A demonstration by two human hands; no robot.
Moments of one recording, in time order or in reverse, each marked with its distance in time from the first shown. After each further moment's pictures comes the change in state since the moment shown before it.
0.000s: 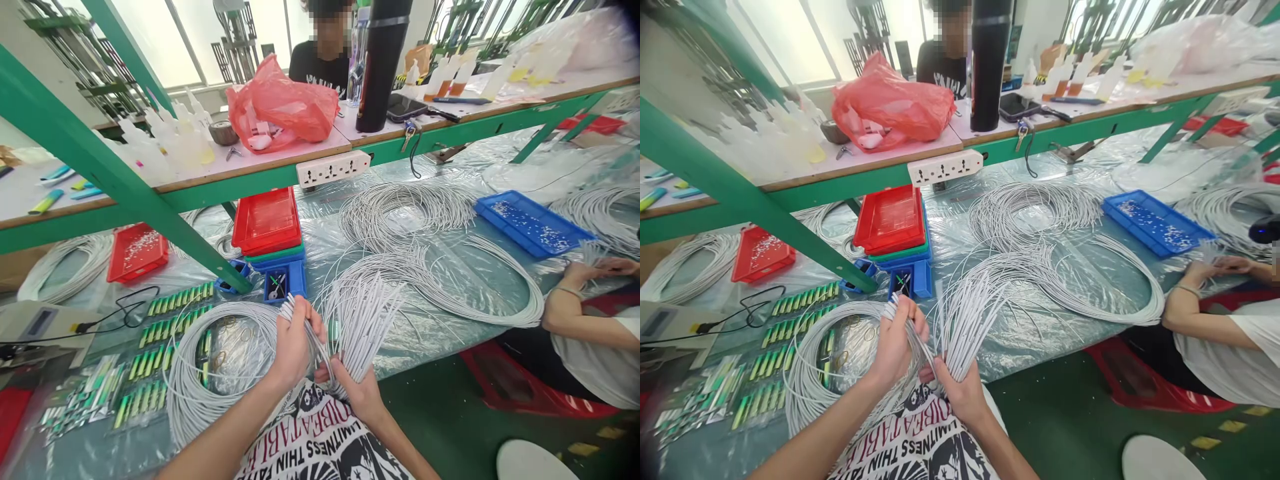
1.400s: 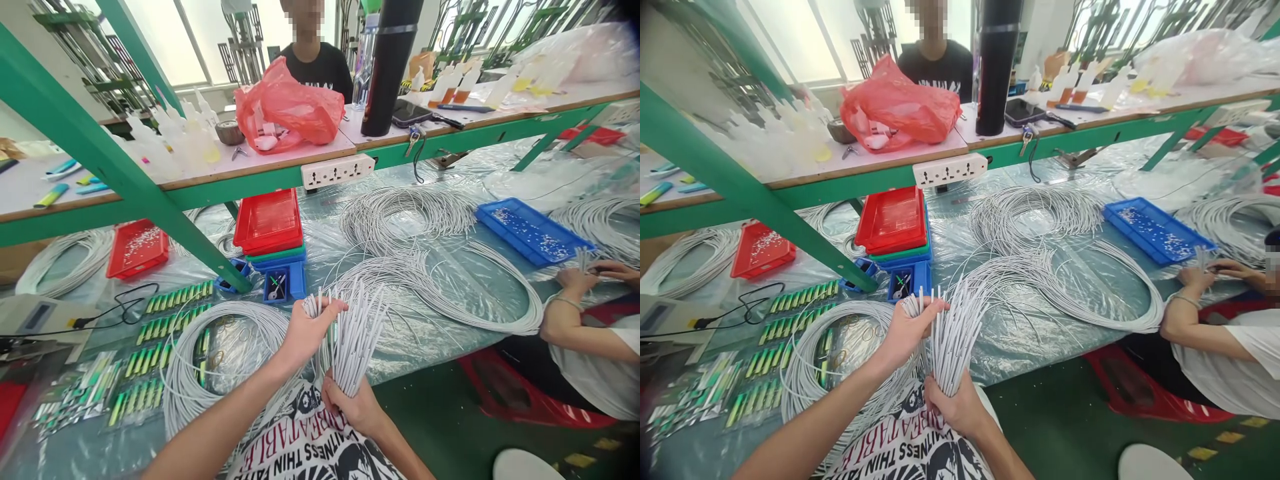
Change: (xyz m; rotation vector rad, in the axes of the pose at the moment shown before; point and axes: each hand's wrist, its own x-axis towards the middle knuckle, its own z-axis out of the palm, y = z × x) left_hand 0.017 0.005 0.006 0.448 -0.183 0.029; right_hand -0.004 -0.009 0.000 -0.161 -0.252 0.077
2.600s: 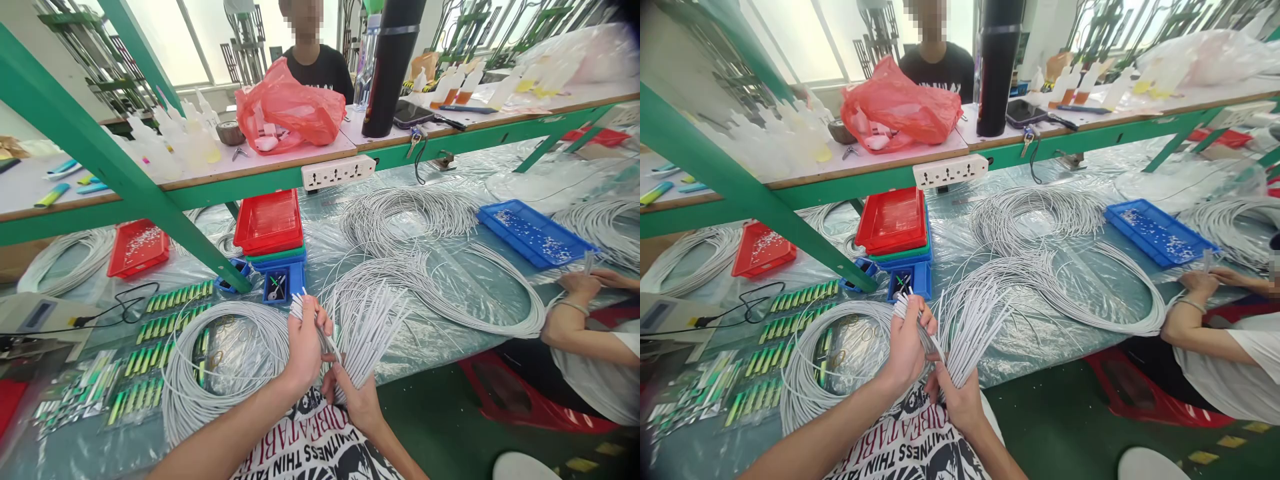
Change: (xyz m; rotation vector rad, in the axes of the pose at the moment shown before) left_hand -0.009 -0.006 0.025 -0.544 0.271 -0.022; right_hand 0.004 0.015 0.000 0.187 0.237 -0.063
